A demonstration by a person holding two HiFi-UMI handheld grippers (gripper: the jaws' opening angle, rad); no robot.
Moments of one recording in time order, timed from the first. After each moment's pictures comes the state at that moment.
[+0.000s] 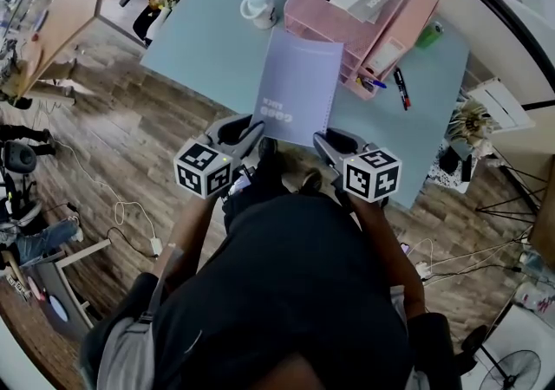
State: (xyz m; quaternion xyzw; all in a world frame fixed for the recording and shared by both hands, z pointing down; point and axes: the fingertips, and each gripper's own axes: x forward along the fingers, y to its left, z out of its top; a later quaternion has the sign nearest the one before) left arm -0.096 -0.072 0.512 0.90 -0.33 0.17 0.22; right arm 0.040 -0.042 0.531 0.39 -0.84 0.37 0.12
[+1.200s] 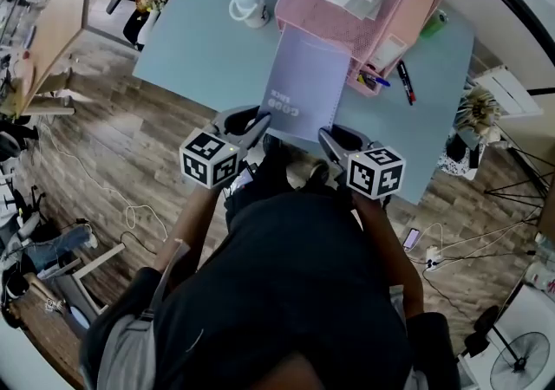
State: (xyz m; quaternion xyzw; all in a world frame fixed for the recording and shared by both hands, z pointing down) left arm -0.074 -0.127 0.534 0.91 -0.28 0.20 0.23; right arm 0.055 -0.078 0.556 0.43 -0.80 0.41 0.10
